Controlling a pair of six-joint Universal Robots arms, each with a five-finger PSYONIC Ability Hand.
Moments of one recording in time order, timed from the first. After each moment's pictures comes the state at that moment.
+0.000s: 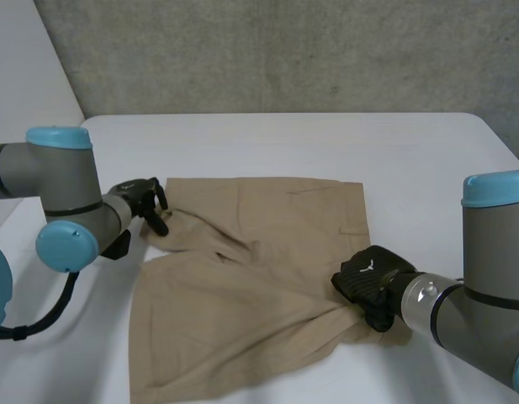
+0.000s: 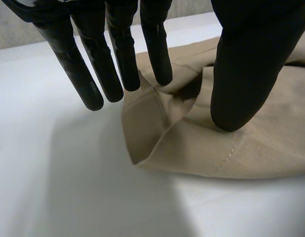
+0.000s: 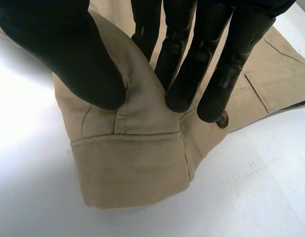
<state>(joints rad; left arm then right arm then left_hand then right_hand) 4.44 -2.42 -1.01 2.94 -1.56 3.12 2.00 -1.22 1.66 0.29 1.35 2.45 0.63 0.62 0.62 0.62 0.45 0.98 1.17 1.20 1.19 0.97</state>
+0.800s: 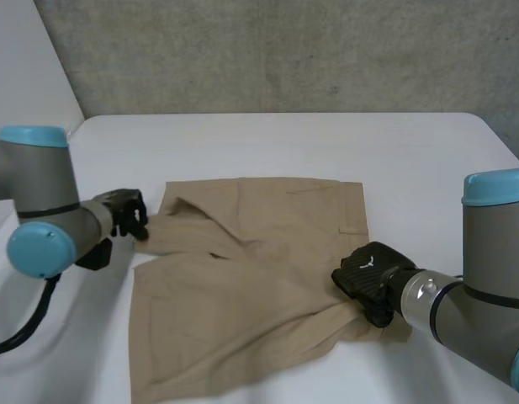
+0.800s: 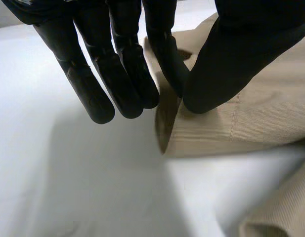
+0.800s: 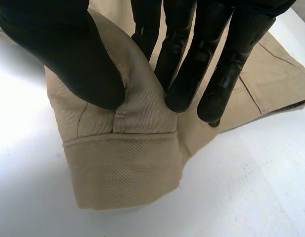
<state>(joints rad) 4.50 -2.33 -1.14 2.90 -1.56 3.12 2.00 -1.21 1.65 0.27 1.35 2.45 1.12 1.19 1.19 1.19 0.96 0.98 1.17 1.20 1.19 0.97</state>
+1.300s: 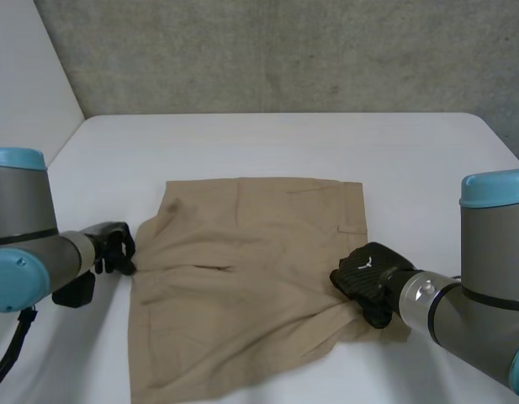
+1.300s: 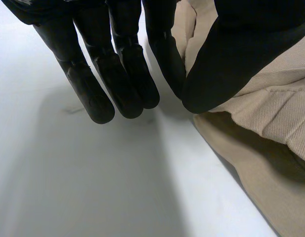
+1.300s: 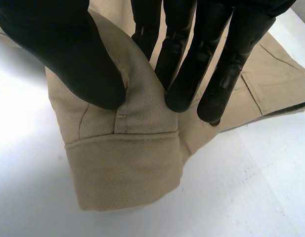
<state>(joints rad) 4.55 -2.18 -1.43 2.91 -1.56 3.12 2.00 -1.22 1.65 0.27 1.35 2.45 1.12 1.19 1.19 1.19 0.96 0.98 1.17 1.20 1.19 0.97</state>
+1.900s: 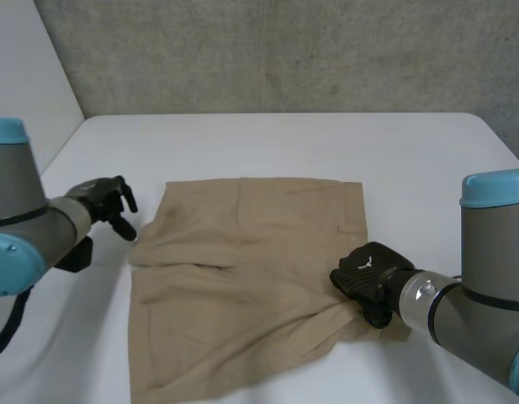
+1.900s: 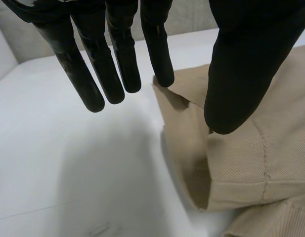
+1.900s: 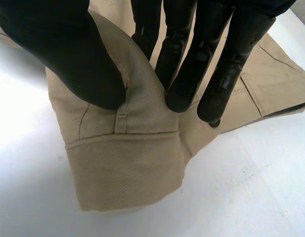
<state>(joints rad) 4.52 -2.10 -1.37 2.99 -1.55 3.12 2.01 -1.22 1.65 0.27 1.35 2.45 0.65 0.65 0.65 0.65 0.47 0.98 1.17 1.20 1.19 0.97</state>
